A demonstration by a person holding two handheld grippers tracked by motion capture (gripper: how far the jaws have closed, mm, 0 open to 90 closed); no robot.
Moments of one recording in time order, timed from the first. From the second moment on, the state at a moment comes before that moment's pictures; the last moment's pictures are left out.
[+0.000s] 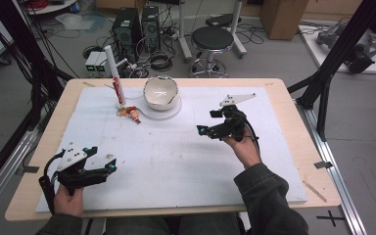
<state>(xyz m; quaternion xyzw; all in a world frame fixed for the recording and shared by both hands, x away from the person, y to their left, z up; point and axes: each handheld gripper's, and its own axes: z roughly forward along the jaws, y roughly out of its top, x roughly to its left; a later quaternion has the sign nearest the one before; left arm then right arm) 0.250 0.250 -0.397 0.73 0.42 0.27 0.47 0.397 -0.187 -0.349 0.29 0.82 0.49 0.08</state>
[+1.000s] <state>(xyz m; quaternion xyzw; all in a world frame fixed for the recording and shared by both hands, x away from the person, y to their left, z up) 0.250 0.248 -0.398 0.74 0.41 0.26 0.47 0.366 -0.227 -0.369 0.31 0.81 0.48 0.10</state>
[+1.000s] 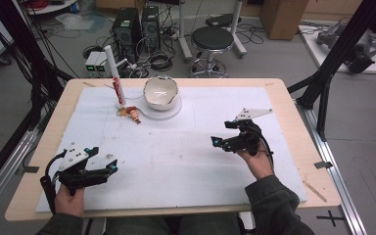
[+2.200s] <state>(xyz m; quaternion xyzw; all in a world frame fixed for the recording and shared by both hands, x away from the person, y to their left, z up) 0.251 0.246 -0.400 0.74 0.41 0.26 0.47 0.344 -0.267 -0.385 0.35 0.79 0.49 0.12</state>
